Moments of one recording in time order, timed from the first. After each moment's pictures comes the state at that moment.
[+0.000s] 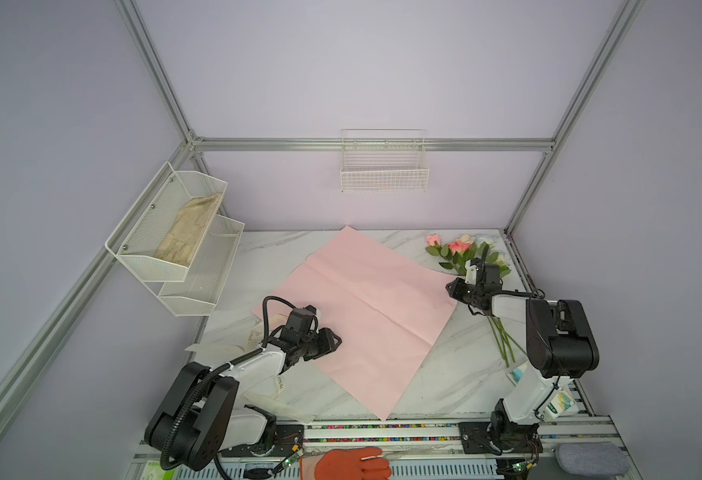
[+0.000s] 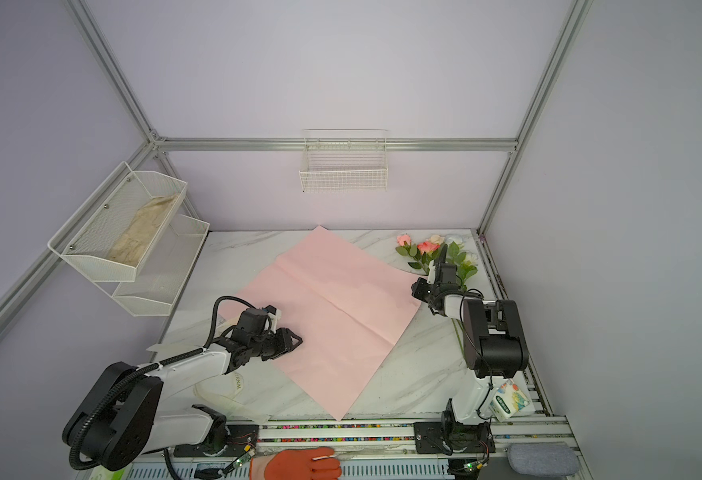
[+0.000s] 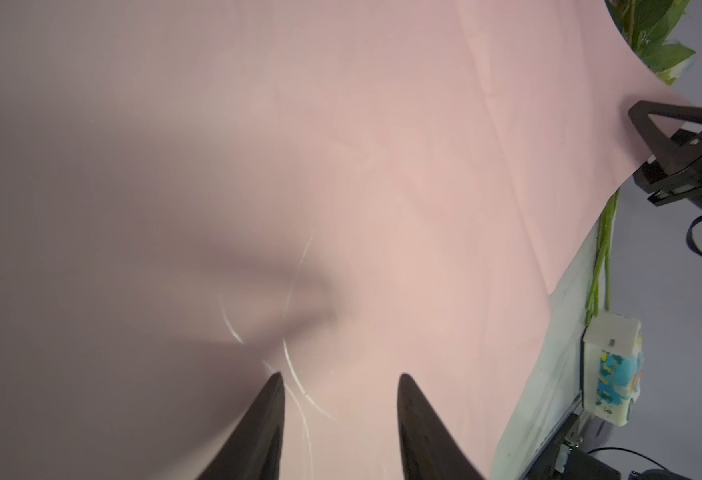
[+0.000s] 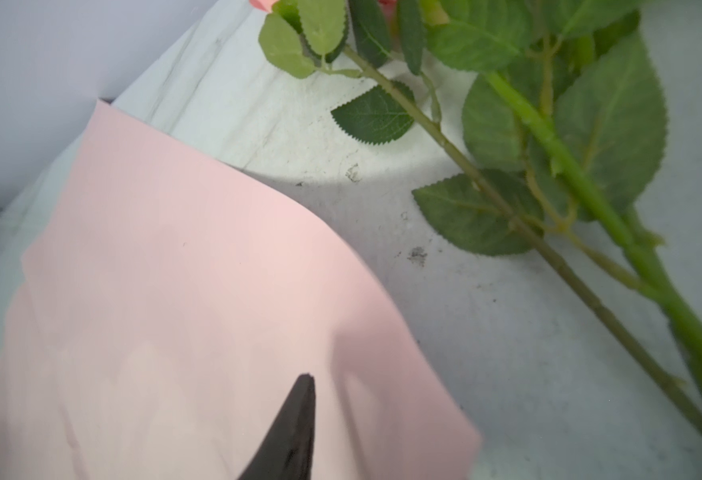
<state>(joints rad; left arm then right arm) -0.38 1.30 0.51 -0.11 0.34 -0.70 0.00 1.75 0.88 0.11 -0.29 0.44</state>
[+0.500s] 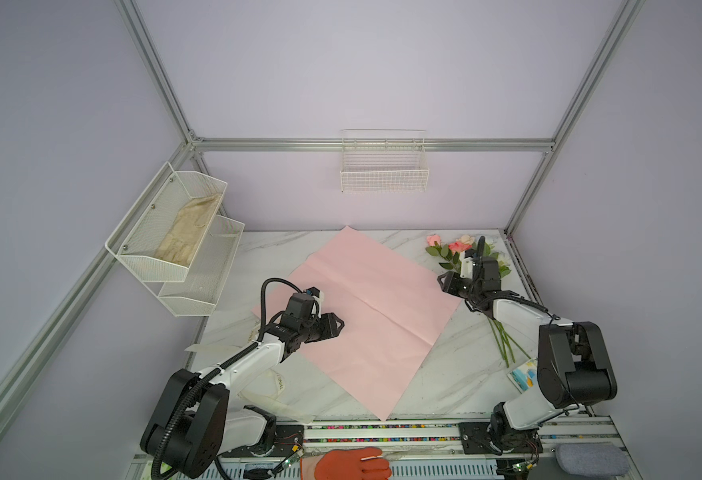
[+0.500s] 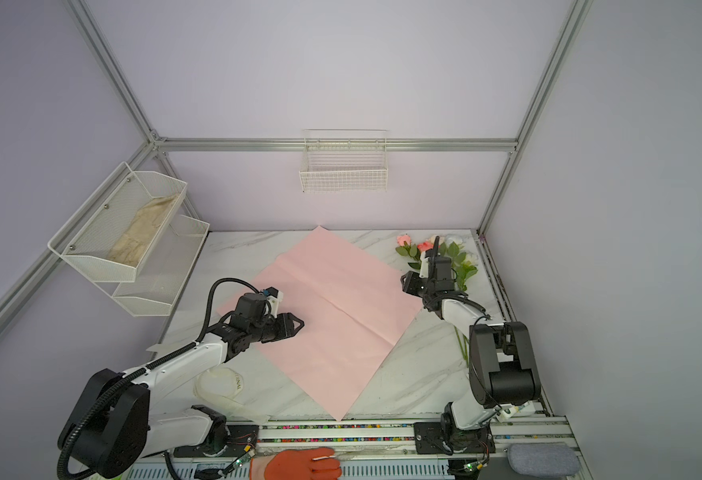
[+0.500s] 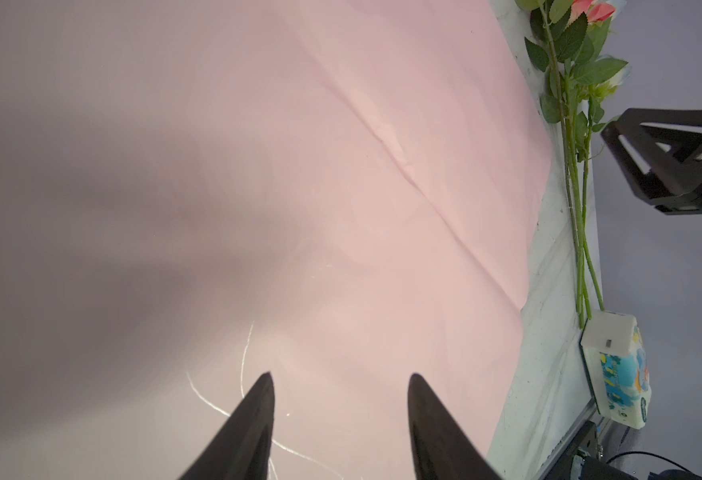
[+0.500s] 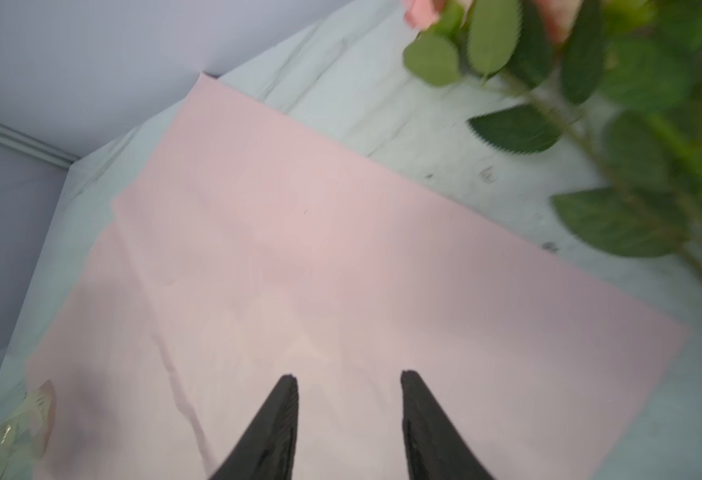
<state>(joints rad) -0.38 1.27 0.62 -0.16 0.29 -0.59 0.17 1.62 0.87 0.04 -0.31 0.41</state>
